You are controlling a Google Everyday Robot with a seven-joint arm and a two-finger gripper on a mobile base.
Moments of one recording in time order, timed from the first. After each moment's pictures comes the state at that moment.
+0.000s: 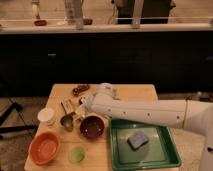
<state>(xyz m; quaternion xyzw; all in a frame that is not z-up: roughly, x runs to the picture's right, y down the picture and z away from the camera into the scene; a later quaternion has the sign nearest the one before) -0.118 0.079 0.784 -0.17 -0.16 0.42 0.88</state>
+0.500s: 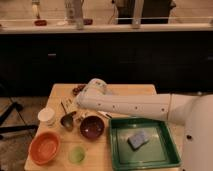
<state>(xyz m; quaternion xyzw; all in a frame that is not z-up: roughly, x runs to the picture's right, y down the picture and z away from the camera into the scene) -0.159 0.068 0.798 -0.19 -0.16 0.42 0.87</state>
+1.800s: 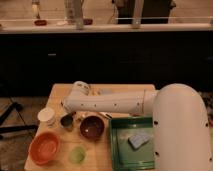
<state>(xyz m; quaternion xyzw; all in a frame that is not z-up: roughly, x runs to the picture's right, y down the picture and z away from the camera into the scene) -0.213 0.106 0.831 -0.23 -0.12 0.40 0.88</state>
